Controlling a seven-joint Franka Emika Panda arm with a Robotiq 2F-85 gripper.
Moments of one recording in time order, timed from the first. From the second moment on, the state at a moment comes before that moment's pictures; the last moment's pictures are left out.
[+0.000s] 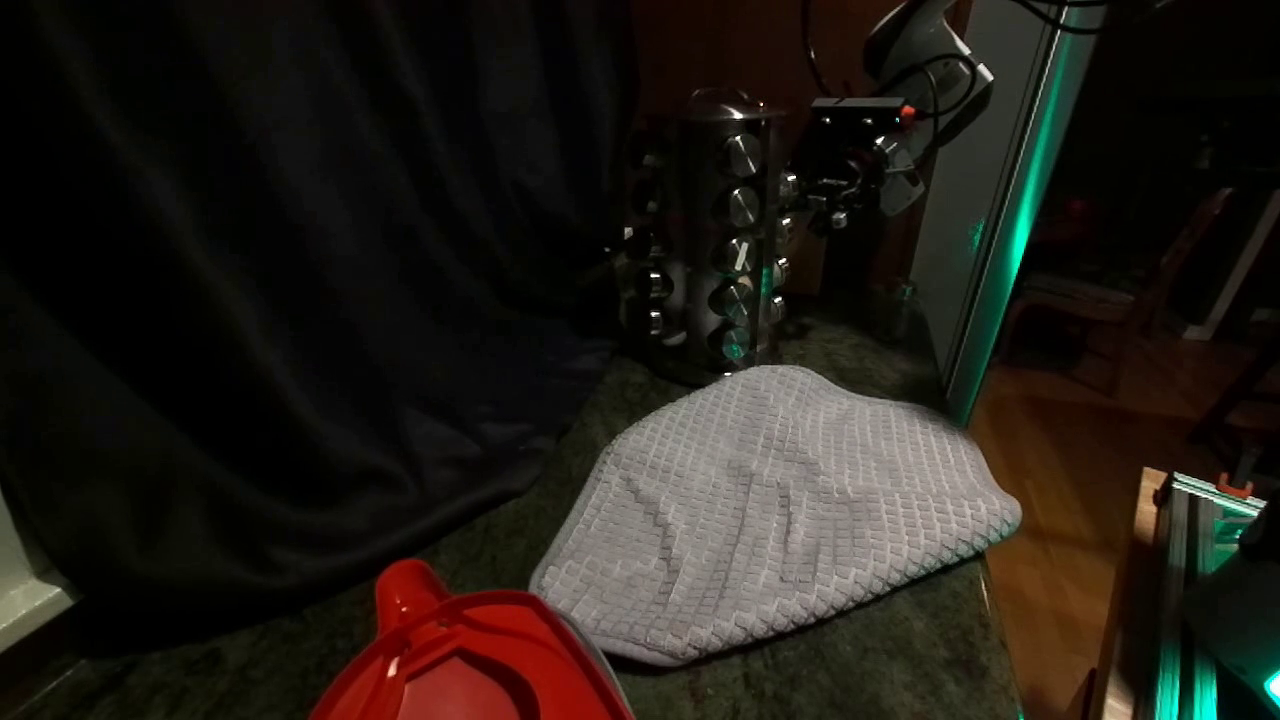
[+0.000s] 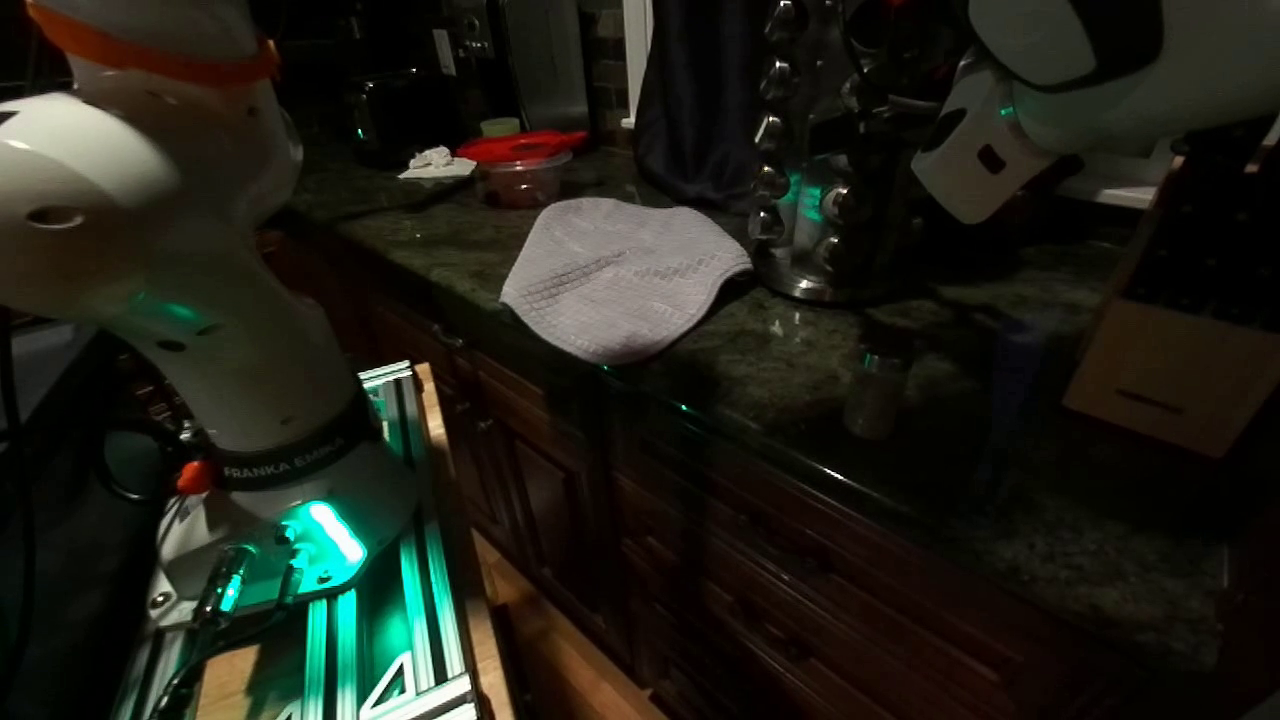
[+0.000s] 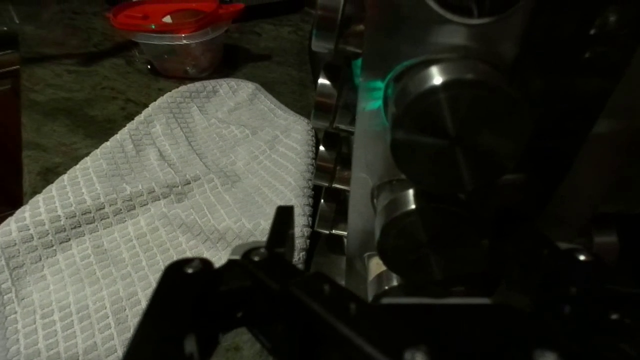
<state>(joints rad) -0.27 0.29 -0.26 -1.94 1.08 1.49 0.83</state>
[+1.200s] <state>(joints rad) -0.27 0.31 -0.25 -1.92 1.14 1.49 0.84</state>
